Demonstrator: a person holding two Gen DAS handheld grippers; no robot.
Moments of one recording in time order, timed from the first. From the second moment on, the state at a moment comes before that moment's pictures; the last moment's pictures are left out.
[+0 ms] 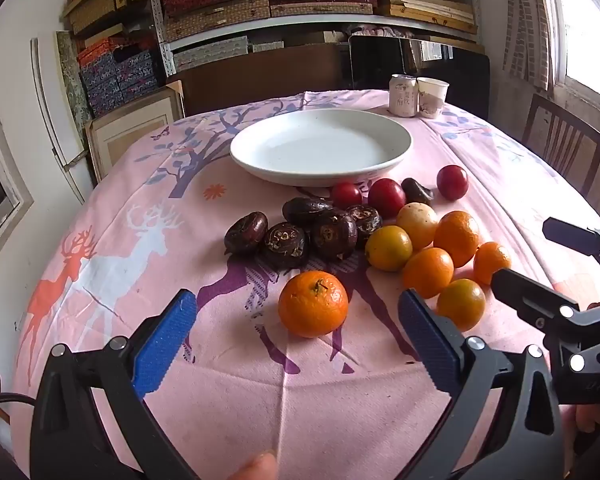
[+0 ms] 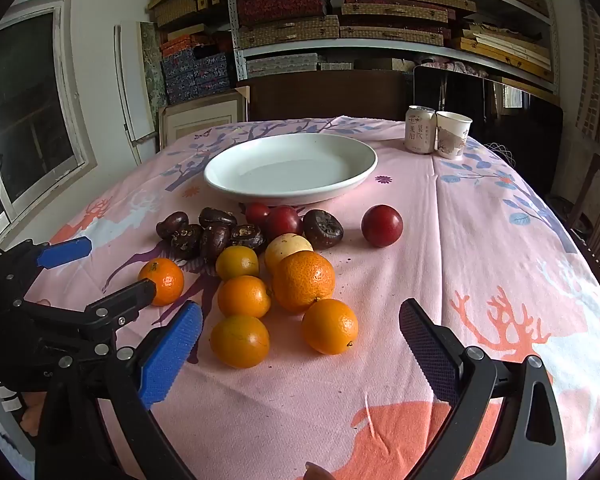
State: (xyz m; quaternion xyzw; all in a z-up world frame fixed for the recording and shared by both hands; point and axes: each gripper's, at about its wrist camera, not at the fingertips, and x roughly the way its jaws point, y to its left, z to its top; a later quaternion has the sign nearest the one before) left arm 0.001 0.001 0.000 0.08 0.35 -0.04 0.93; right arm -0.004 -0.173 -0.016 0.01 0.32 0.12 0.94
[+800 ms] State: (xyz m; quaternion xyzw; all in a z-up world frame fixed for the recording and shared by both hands) left arm 0.006 0.002 -0.006 0.08 0.36 -0.04 0.93; right arm -0.001 -0.173 -0.018 0.01 0.32 0.12 0.94
